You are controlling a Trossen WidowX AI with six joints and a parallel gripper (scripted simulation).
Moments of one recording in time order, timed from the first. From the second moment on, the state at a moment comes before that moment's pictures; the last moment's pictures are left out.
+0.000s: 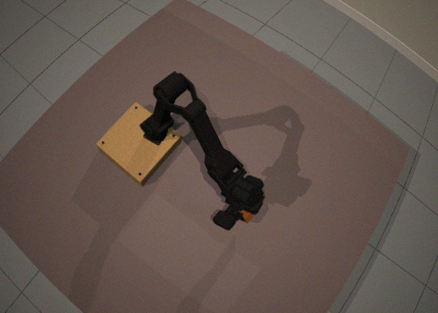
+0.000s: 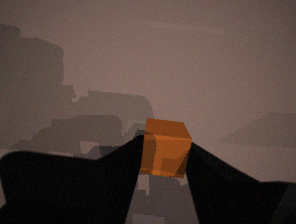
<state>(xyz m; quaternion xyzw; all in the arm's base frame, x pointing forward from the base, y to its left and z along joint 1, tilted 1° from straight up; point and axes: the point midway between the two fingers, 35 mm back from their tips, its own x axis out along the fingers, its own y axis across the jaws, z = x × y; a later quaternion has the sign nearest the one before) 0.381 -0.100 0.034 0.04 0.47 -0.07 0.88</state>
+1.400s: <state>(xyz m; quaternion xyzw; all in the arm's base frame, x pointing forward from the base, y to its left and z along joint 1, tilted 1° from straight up) 0.378 -0.099 0.008 0.01 0.23 -0.08 0.97</state>
